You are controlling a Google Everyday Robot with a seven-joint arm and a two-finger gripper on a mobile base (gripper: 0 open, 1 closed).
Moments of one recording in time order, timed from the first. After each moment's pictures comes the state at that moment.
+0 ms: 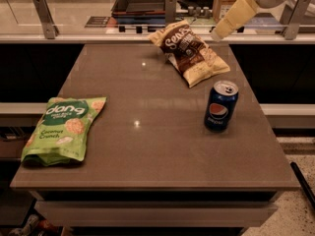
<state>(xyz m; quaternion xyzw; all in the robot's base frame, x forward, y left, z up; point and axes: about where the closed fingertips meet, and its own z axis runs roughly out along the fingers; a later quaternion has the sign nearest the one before) 0.646 -0.210 1.032 -0.35 0.87 -0.04 0.34</state>
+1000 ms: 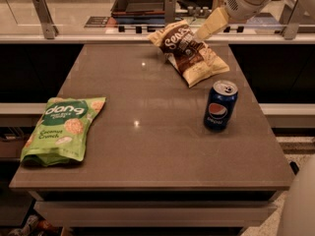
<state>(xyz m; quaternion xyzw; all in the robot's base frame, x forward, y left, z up) 0.720 -0.196 0.976 -0.24 0.91 -0.02 0.32</state>
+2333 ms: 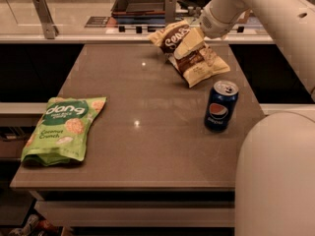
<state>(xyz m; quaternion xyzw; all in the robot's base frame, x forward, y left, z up) 0.746 -0.149 0.904 -0.28 0.93 0.04 0.25</state>
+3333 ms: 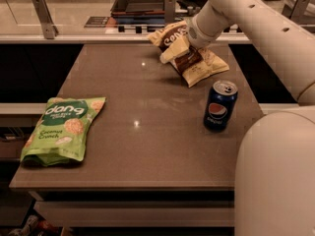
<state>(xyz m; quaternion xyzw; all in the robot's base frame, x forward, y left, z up) 0.770 -0.102 0.868 -0.27 0.92 0.10 0.28</state>
